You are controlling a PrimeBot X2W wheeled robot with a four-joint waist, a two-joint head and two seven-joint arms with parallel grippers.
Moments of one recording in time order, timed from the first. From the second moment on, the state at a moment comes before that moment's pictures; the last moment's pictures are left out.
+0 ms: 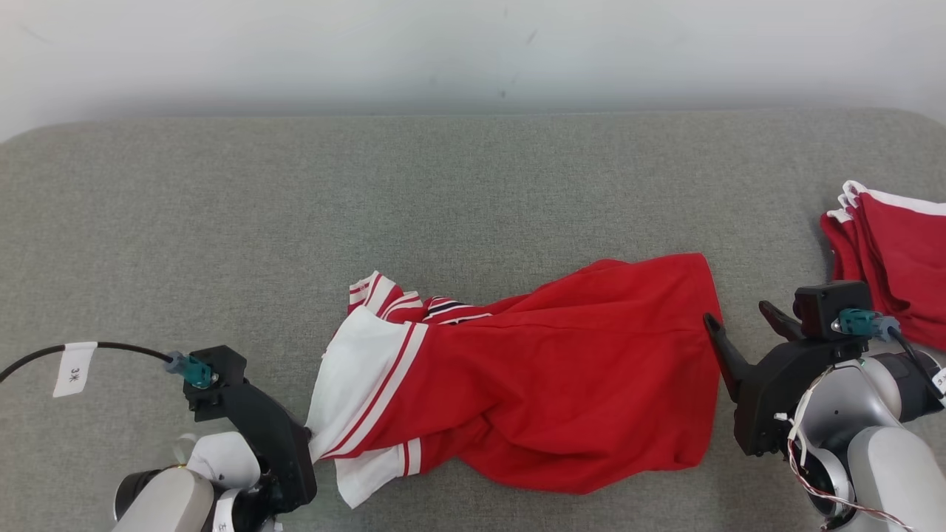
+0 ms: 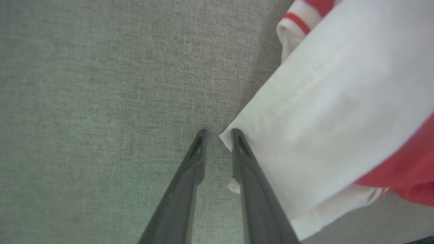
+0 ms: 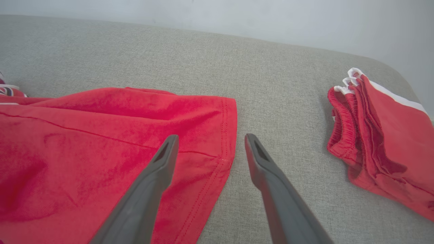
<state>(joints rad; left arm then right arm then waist) -0.37 0.36 -0.43 0.25 -0.78 0.26 0.71 -0.26 -0.23 0.03 0.05 0.17 0.13 0.52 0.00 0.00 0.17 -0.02</state>
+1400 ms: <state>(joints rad) -0.38 0.43 -0.28 0.10 -0.78 0.26 0.44 -0.45 -0.22 -0.04 0.25 0.11 0.13 0.83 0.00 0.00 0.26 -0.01</state>
